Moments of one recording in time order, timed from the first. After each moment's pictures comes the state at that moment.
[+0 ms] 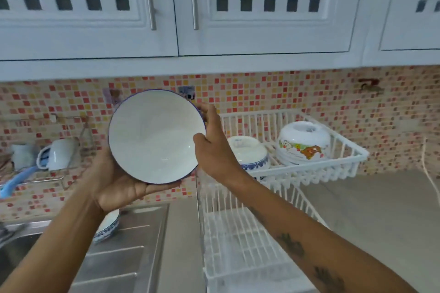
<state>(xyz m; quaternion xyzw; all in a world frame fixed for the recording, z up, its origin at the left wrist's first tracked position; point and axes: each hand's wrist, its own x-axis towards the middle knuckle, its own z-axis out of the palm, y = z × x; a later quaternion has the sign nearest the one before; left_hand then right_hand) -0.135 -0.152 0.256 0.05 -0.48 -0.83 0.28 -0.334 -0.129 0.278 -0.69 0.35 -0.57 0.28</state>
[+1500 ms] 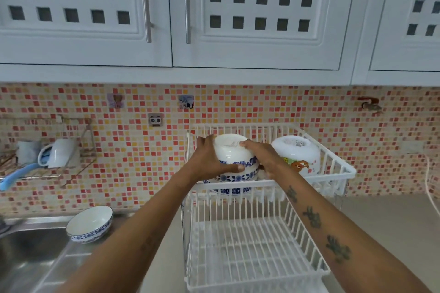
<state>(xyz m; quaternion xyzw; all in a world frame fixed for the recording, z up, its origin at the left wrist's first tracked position) -0.311 -0.194 0.249 0.55 -0.75 -0.15 0.34 -0.483 -0.222 0.248 -0.54 0.56 -0.48 0.42</state>
